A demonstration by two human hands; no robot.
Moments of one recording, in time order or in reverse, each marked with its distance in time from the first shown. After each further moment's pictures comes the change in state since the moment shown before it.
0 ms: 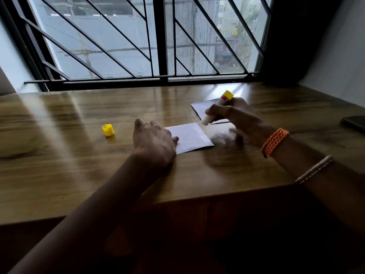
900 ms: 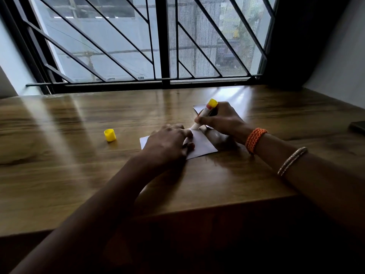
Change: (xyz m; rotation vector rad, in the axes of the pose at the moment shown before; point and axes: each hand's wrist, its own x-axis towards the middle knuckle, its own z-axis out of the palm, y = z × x) left_hand 0.012 -0.003 0.001 -0.619 0.023 0.287; right_hand 0.039 0.015 0.023 -0.364 0.076 -0.022
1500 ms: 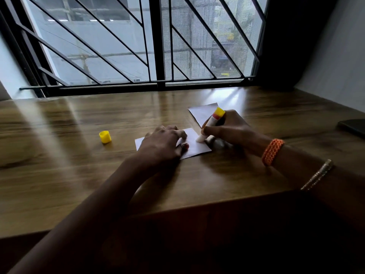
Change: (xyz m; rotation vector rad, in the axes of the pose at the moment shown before) left_hand 0.002 -0.003 0.003 -0.034 0.007 -0.023; right_hand -0.038 0.005 -0.023 0.064 -0.104 0.010
